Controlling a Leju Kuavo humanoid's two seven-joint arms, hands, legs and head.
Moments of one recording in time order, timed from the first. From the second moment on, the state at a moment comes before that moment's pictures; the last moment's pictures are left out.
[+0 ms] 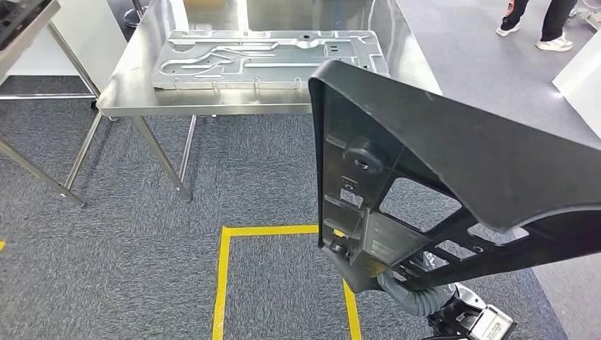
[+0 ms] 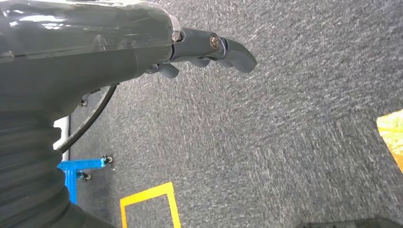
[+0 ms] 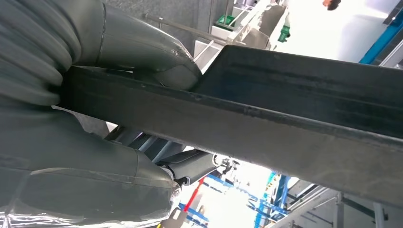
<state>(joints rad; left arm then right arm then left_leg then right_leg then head) -0.08 -0.14 1.02 -0.20 -1.41 0.28 -0.03 0.15 -0.14 0.06 -1.96 0.11 0.38 -0.65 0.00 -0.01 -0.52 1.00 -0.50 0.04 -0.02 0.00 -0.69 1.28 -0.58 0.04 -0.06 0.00</state>
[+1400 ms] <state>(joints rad) -0.09 -0.14 1.01 -0.20 -1.42 0.27 -0.04 0.14 -0.14 0.06 -1.97 0.13 0.38 -0.64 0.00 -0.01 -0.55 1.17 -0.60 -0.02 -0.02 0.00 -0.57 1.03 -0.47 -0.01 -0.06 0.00</state>
